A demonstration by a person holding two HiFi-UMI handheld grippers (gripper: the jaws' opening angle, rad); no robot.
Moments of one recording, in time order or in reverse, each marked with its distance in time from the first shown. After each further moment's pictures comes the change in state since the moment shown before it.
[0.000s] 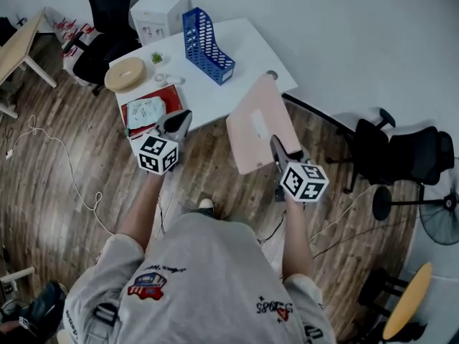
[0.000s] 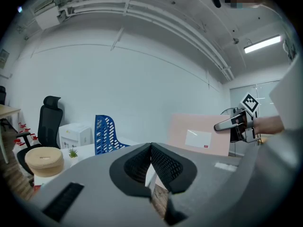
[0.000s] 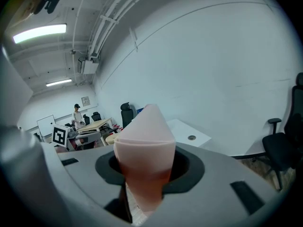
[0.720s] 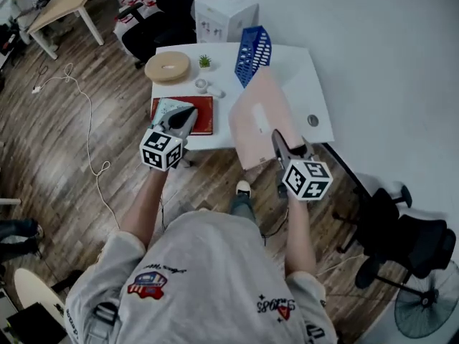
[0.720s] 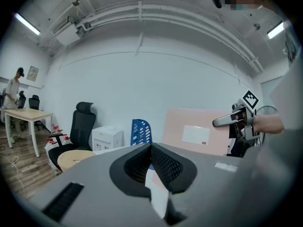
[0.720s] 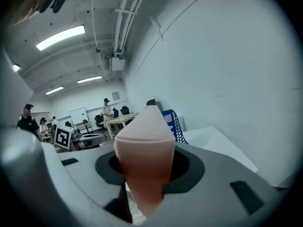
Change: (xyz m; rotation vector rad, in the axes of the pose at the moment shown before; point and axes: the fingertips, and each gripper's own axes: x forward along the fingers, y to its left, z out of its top) left arm -0.014 0.116 0.009 -0.047 -0.035 0.349; right arm 0.174 0.063 0.066 -0.168 0.043 0.375
